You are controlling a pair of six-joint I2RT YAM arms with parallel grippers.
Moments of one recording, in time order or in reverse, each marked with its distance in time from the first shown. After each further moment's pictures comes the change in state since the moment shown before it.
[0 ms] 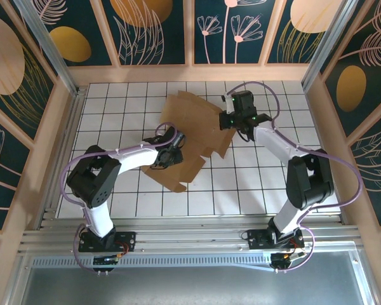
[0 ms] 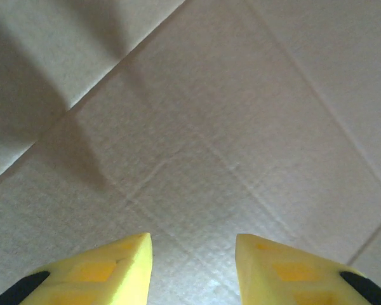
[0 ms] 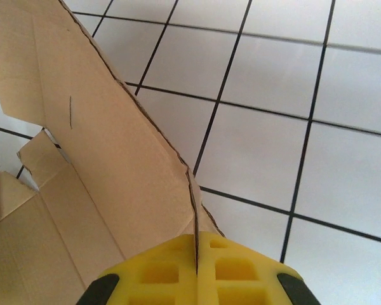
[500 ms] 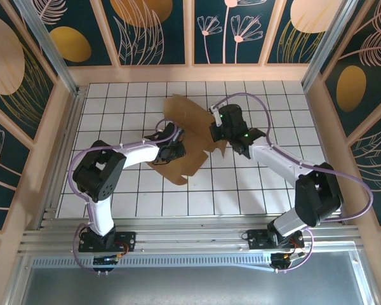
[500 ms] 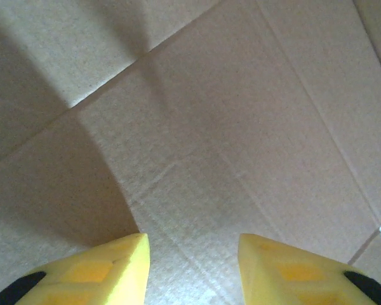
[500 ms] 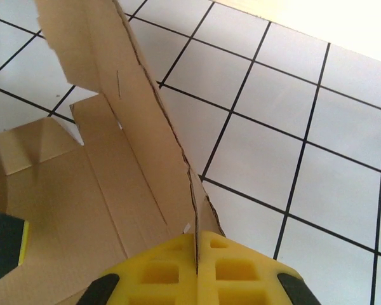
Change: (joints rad) left arm 0.056 0.068 0.040 0.131 0.052 -0.014; right arm 0.186 -0.129 -0.149 0.089 0.229 -0.108
